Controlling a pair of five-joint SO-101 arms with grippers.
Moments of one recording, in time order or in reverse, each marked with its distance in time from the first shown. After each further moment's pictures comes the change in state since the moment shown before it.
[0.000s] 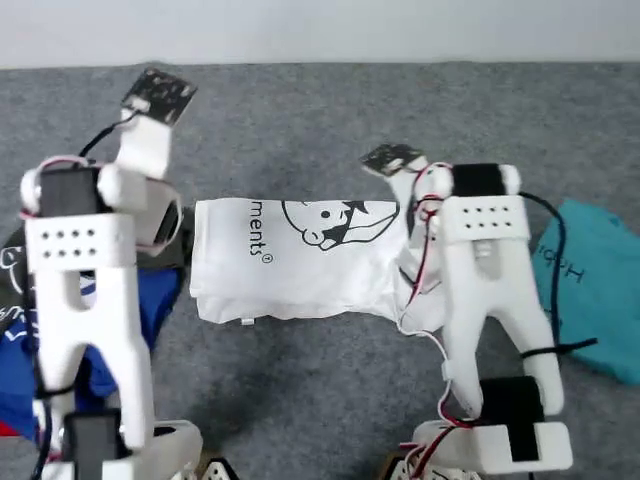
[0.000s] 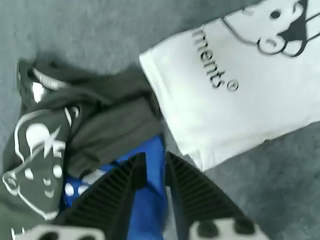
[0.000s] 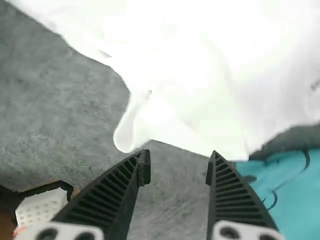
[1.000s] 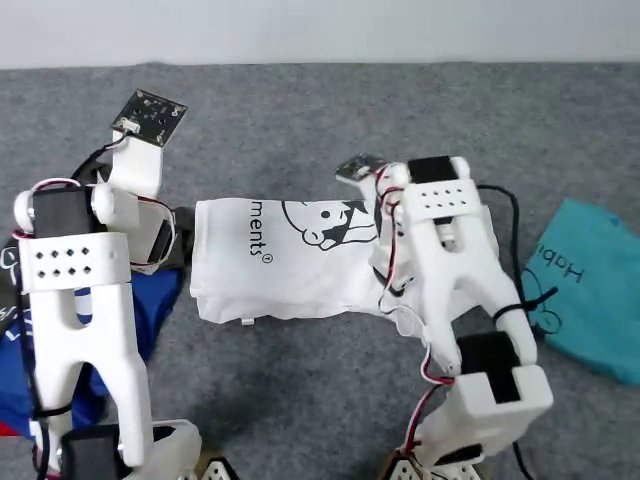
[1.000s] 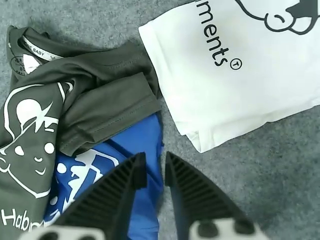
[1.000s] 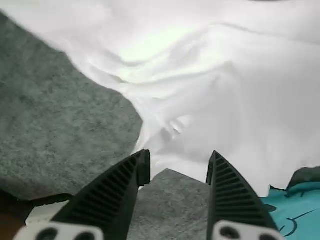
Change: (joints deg) left arm -1.4 -4.0 6.0 0.1 0.0; right arm -4.1 13.7 -4.5 -2.6 -5.2
